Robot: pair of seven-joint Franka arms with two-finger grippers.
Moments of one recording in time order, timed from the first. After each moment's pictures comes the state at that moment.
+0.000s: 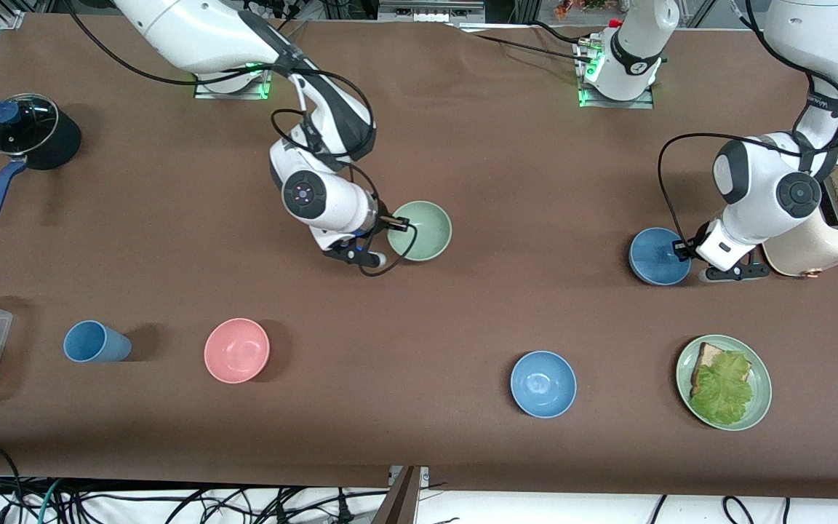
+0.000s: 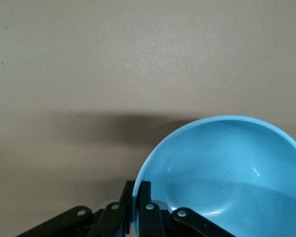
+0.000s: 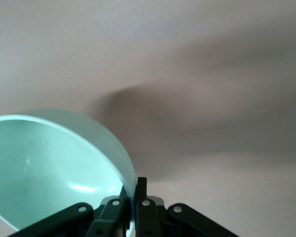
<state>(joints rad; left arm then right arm) 0.03 0.33 0.11 -2.27 -0.01 2.54 0.06 0.30 0.66 0.43 -1.70 0.18 2.30 0.80</state>
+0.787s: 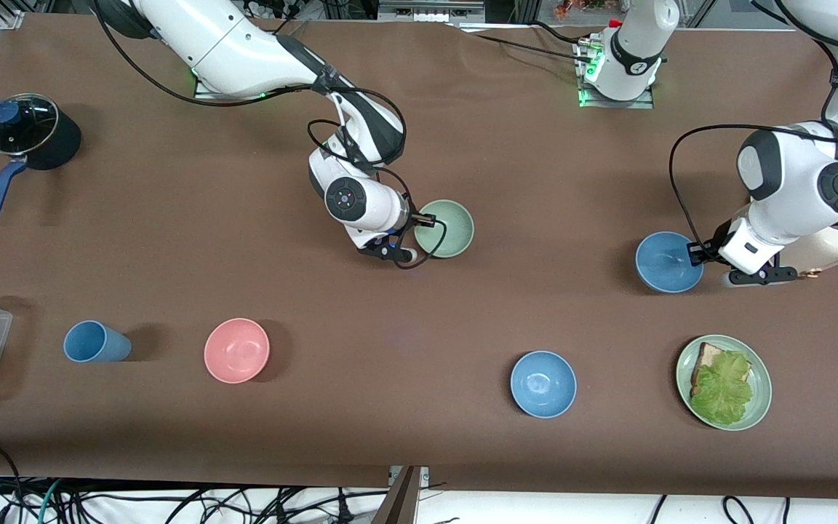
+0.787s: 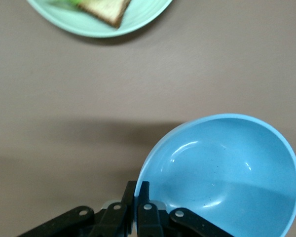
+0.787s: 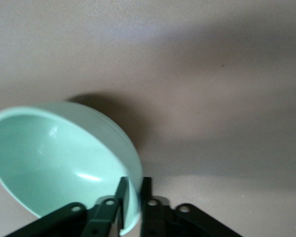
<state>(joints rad) 0.03 0.24 0.09 -2.15 -0.11 2.37 0.10 0.37 0.77 0.43 -1.65 0.18 2.35 0.80</state>
